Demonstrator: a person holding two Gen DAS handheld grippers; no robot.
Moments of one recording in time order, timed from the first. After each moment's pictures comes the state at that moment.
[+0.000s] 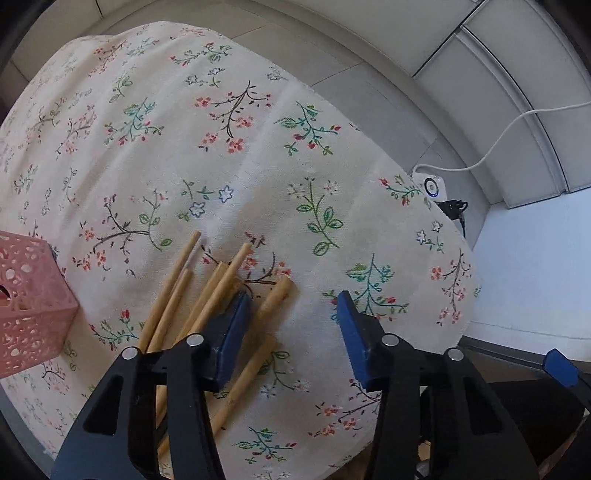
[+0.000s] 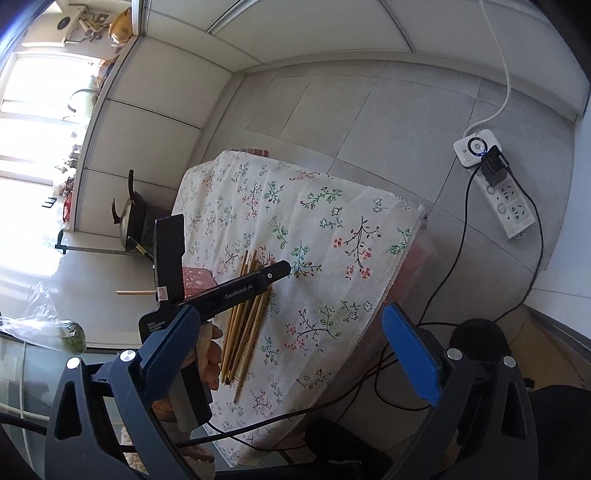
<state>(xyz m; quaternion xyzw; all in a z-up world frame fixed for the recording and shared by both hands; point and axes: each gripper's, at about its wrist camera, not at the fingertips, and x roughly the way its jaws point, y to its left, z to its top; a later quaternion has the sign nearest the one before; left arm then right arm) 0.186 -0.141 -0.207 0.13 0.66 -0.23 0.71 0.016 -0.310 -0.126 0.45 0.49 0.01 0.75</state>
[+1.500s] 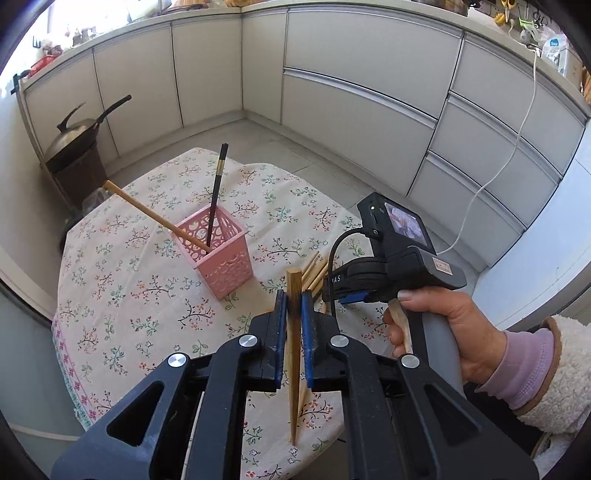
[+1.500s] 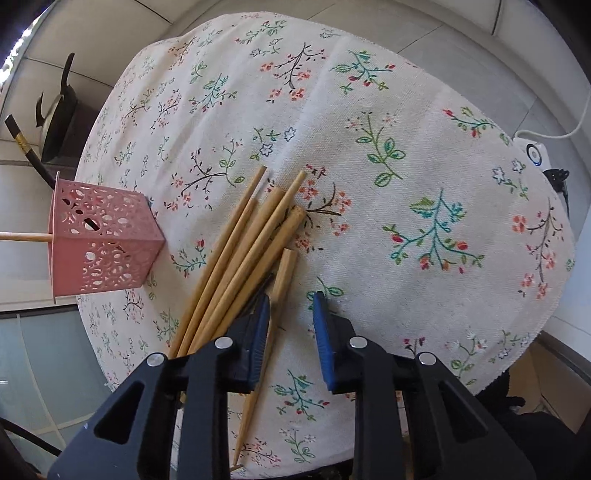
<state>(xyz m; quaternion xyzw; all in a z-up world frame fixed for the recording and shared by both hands) 0.054 0.018 -0.035 0.08 0.43 -0.21 0.88 0.151 -0.146 -0.204 0.27 0.64 -0.02 0.71</state>
